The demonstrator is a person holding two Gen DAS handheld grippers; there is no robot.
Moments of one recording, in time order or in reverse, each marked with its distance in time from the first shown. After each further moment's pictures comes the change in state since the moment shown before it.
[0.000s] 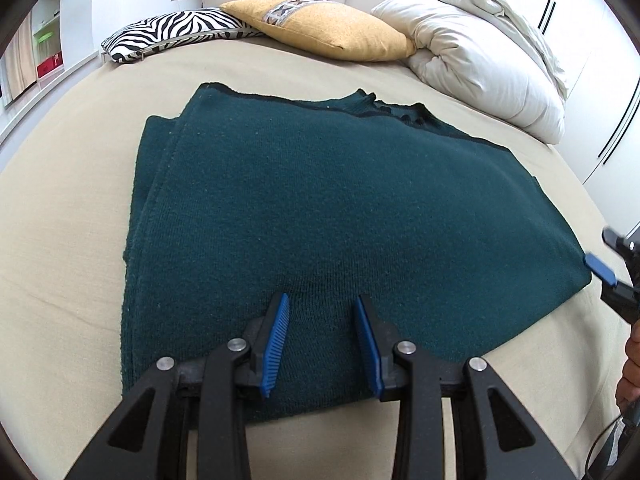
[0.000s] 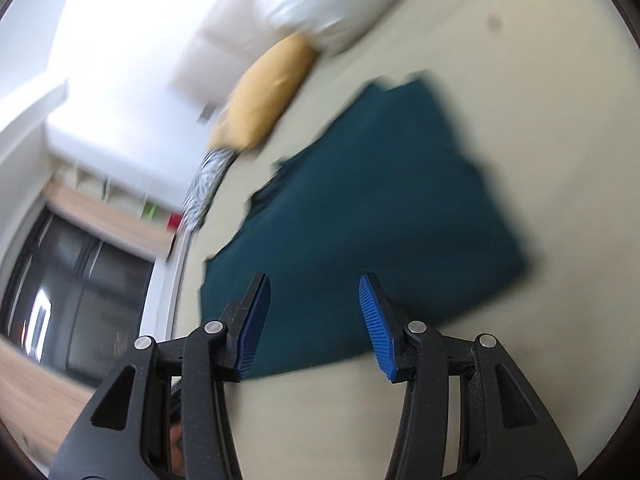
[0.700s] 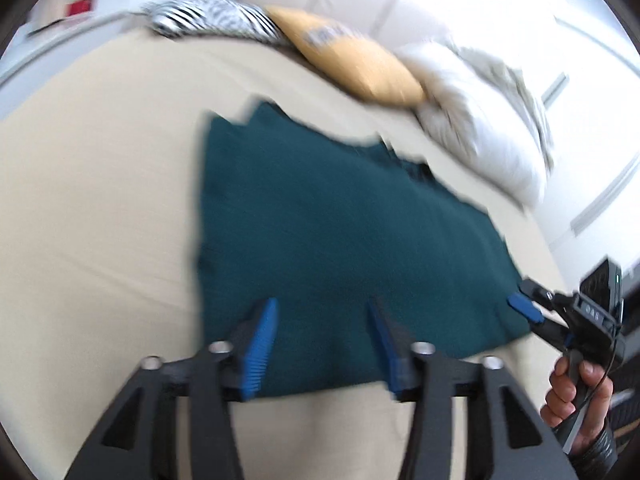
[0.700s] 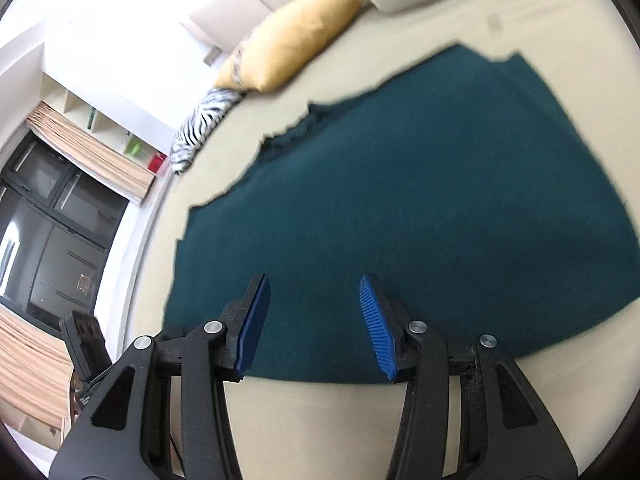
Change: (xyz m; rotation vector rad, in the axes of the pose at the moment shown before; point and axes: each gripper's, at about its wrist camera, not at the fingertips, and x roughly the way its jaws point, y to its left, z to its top) left arm -0.054 0.065 -0.006 -0.248 -0.102 -0.142; right arm 0.059 0.050 -0.009 -0.170 0.097 -0.111
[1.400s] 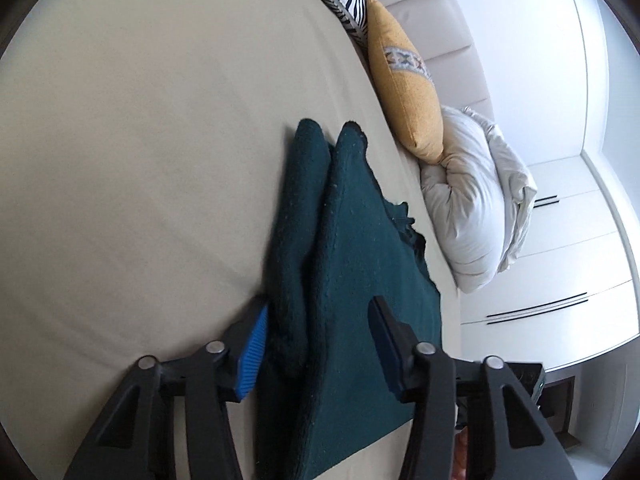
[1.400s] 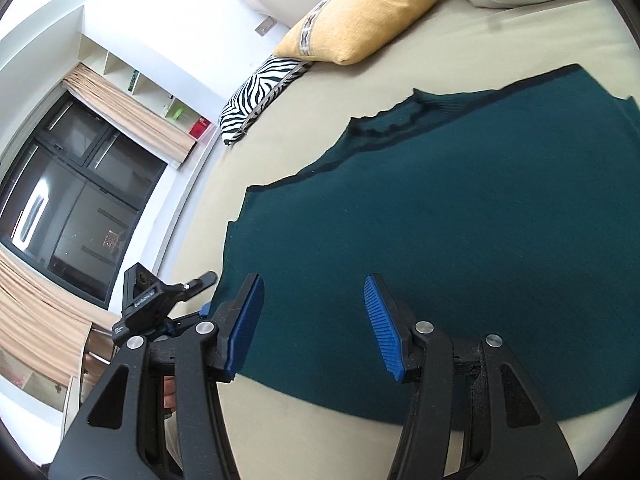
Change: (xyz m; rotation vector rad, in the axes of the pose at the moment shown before) left arm 0.054 0.088 0.049 -0.424 0.151 -0.301; right arm 0.043 0.069 0.020 -0.120 0.111 0.129
